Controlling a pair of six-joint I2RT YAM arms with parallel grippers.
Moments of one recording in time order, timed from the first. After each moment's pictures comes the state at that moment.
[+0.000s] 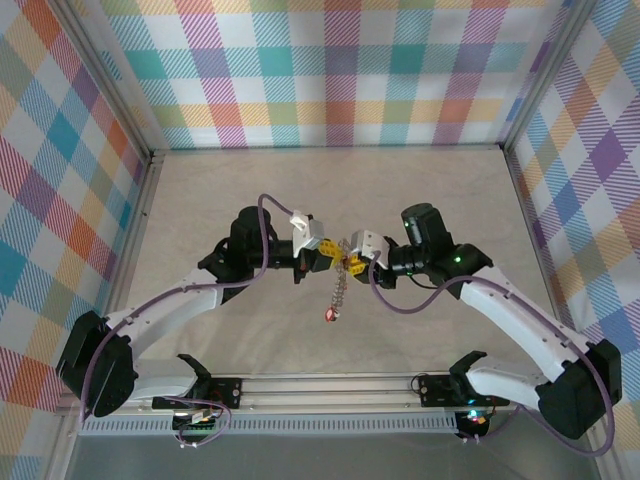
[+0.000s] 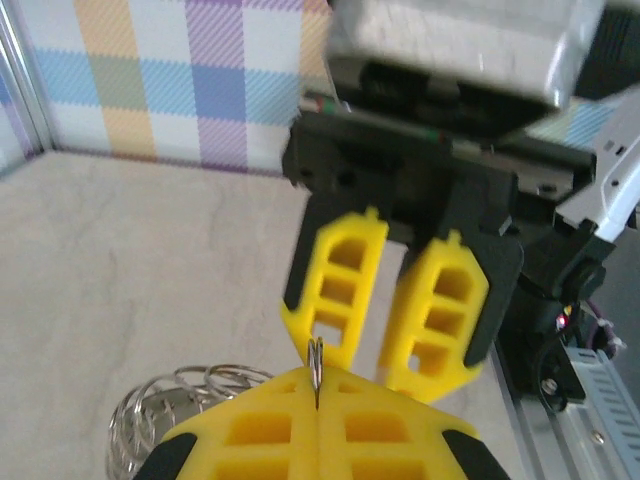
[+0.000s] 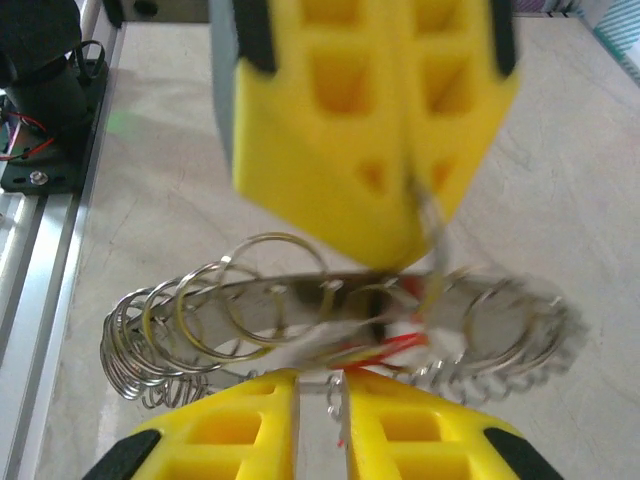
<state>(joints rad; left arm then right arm) -0.65 1.26 0.84 0.18 0.78 0.14 0.58 1.10 0.92 -0.52 -0.64 -0.63</state>
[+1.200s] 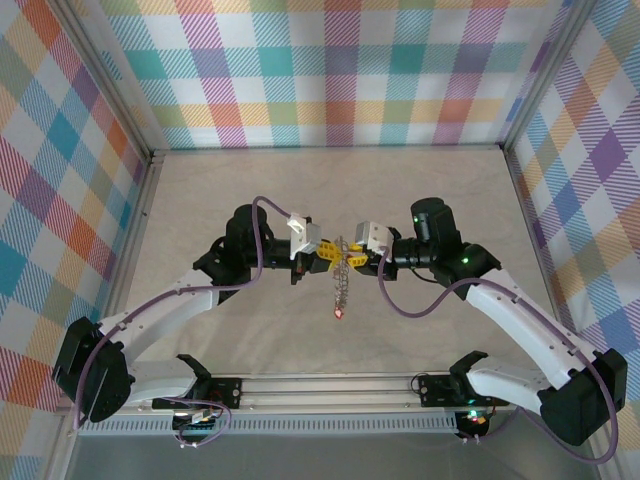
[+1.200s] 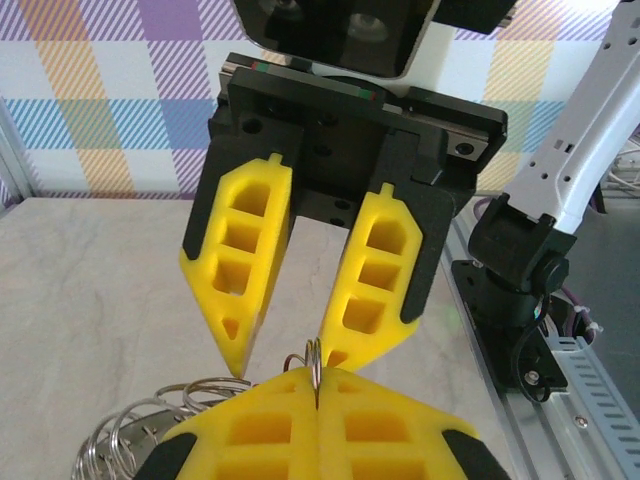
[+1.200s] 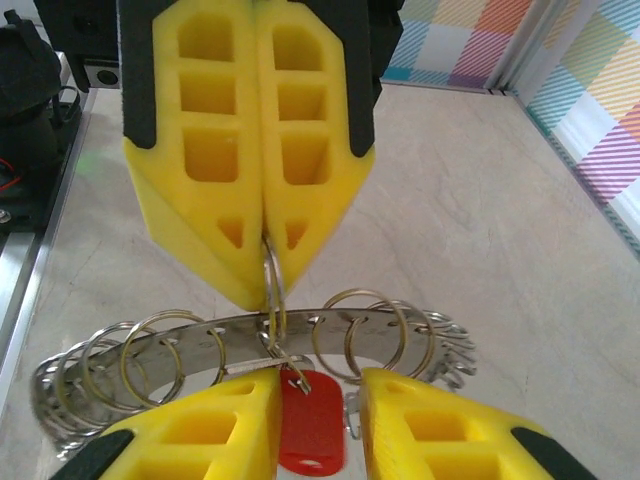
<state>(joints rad) -0.65 1.22 0.85 0.15 0.85 0.21 0.56 1.08 0.94 -0.43 -0.67 -0.63</state>
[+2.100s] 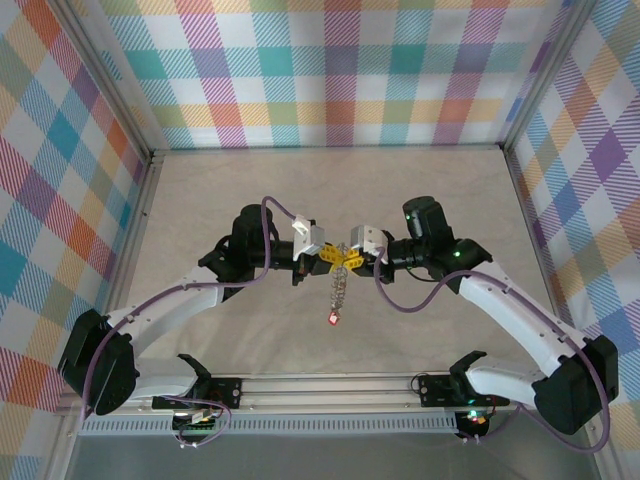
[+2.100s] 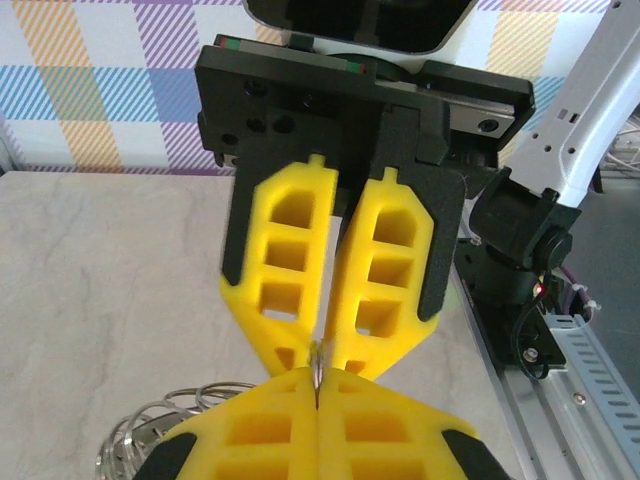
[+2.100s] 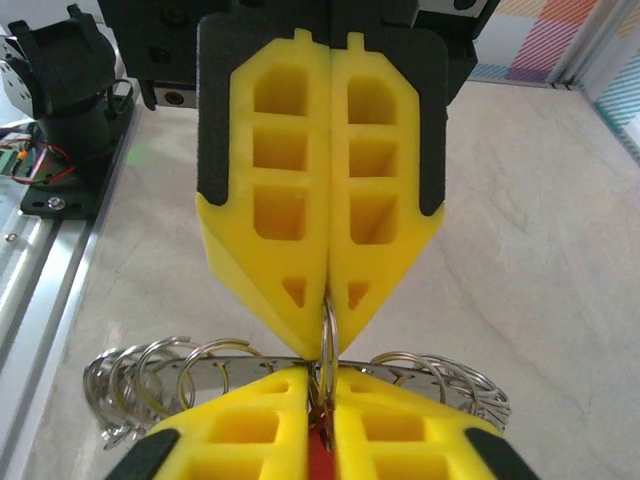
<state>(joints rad) -0.65 1.27 0.85 0.13 0.86 0.24 0.56 1.14 0.96 -0.47 -0.76 -0.68</state>
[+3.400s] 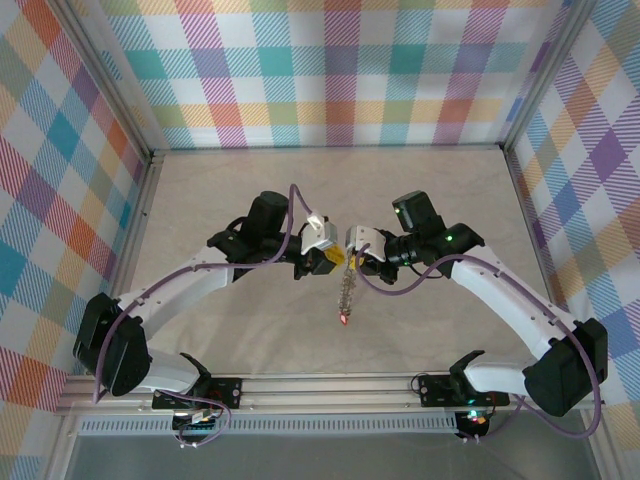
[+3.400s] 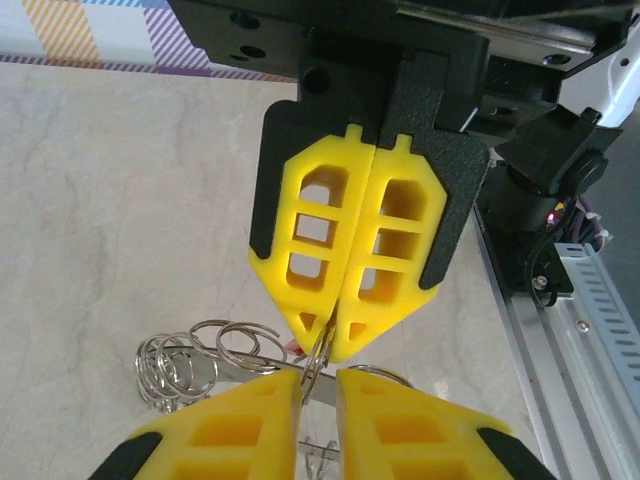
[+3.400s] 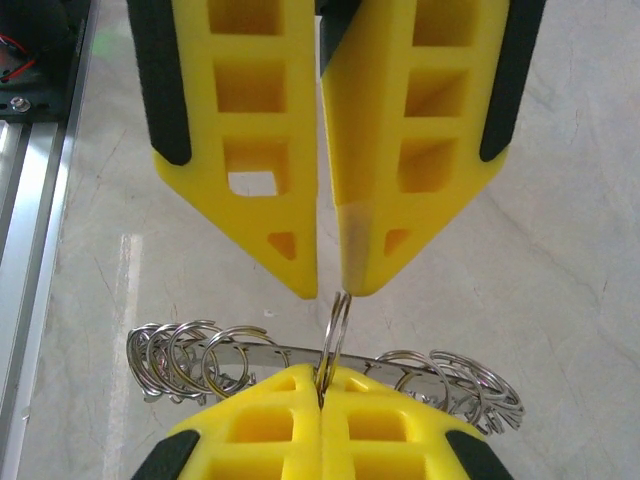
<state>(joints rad) -0.65 1.39 1.05 -0.26 0.80 0.42 0.58 1.24 1.09 -0.74 -0.59 -0.77</state>
